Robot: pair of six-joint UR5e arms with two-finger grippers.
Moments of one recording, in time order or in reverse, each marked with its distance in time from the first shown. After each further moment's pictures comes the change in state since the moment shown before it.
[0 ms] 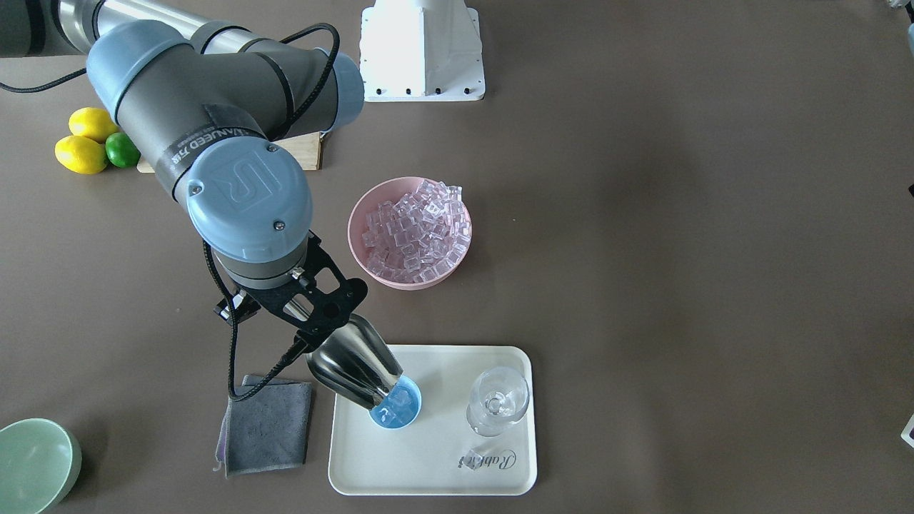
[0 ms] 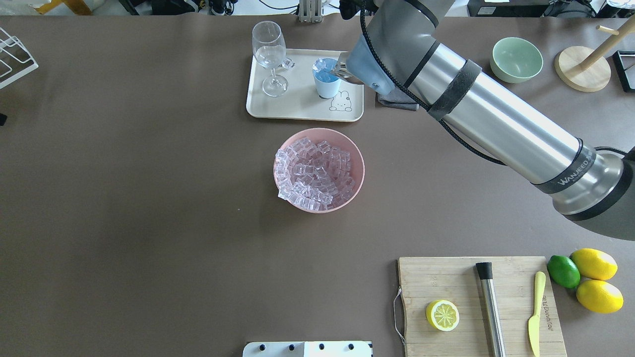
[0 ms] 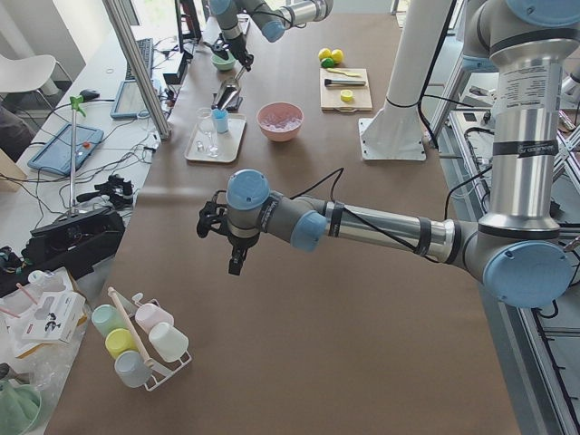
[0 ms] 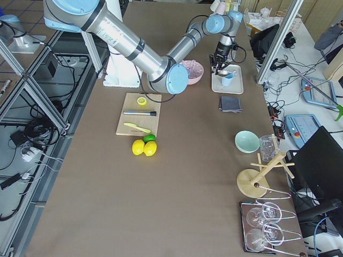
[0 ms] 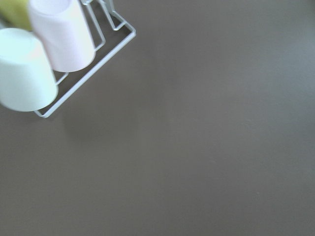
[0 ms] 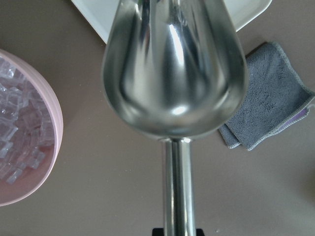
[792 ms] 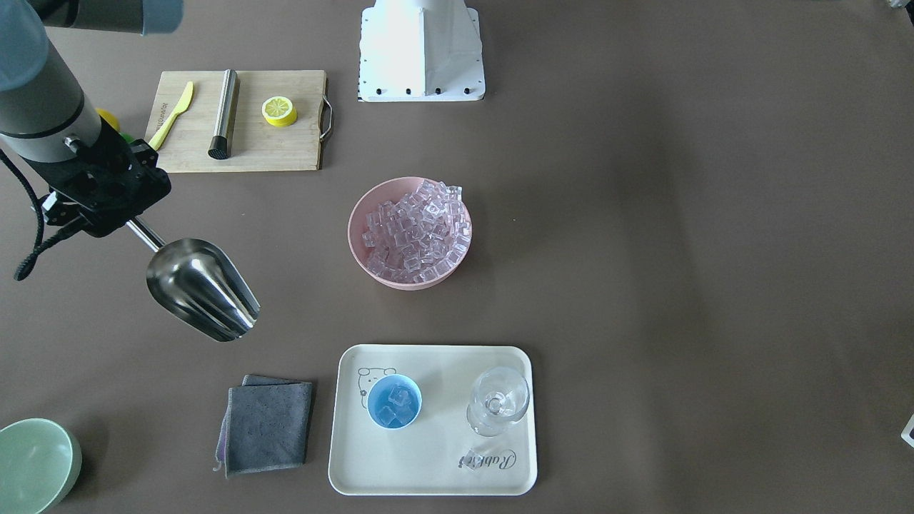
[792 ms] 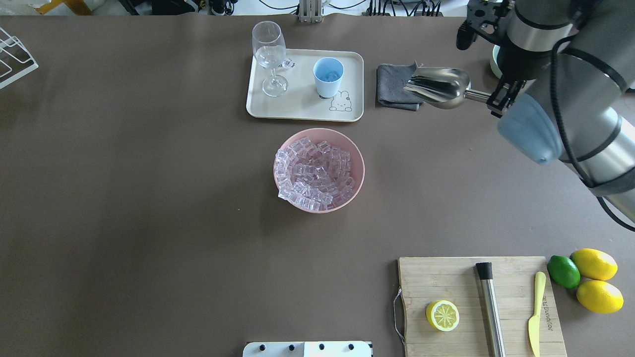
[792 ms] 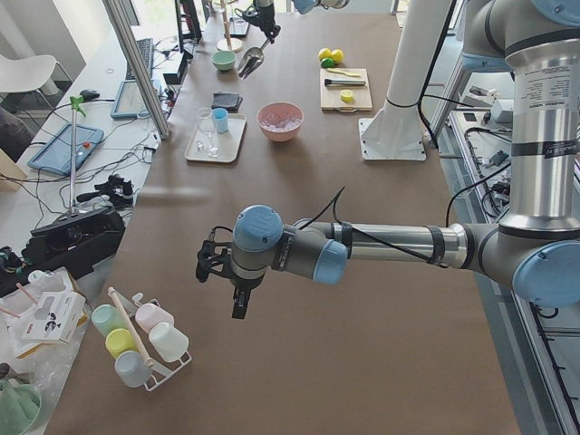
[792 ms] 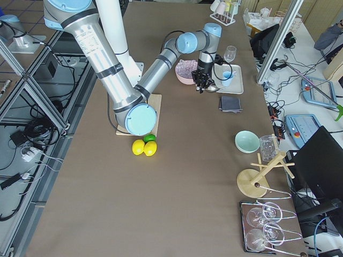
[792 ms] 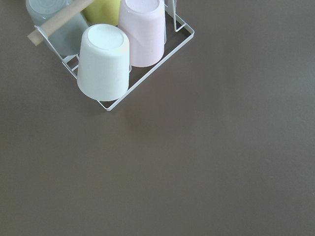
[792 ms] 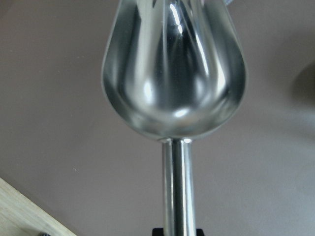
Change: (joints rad) left arm -0.112 0.030 0.057 0.002 0.039 0.088; right arm 0.096 -0.528 0.636 -0.033 0.008 0.025
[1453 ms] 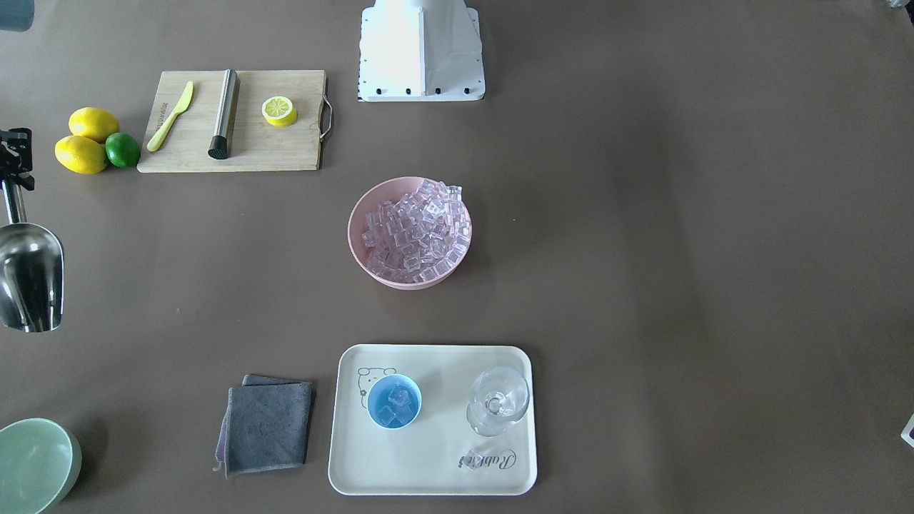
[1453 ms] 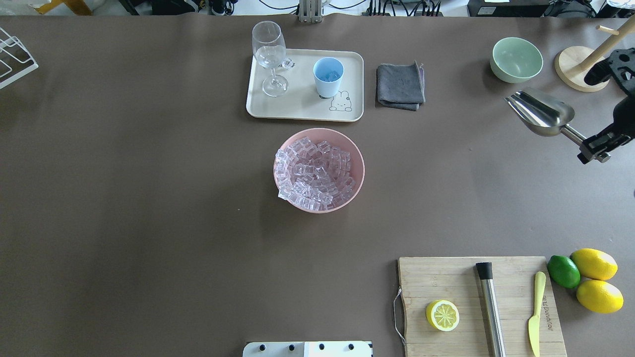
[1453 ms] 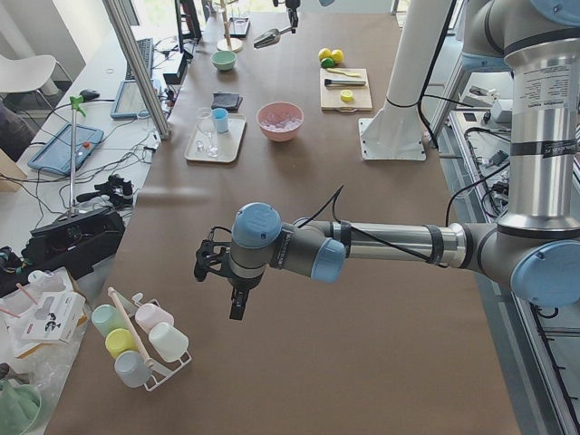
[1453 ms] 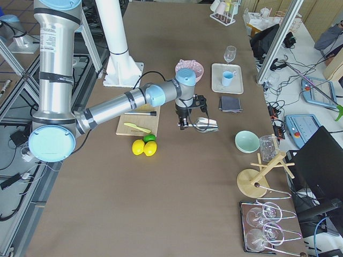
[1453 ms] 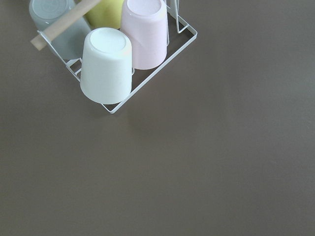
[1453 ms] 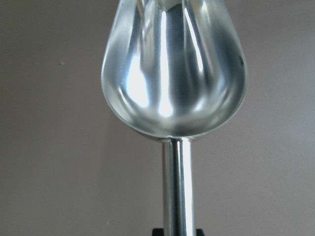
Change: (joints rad) left arm 0.009 -0.004 -0.001 -0.001 0.026 0.002; right arm 0.131 -0.612 0.099 0.606 0.125 0.540
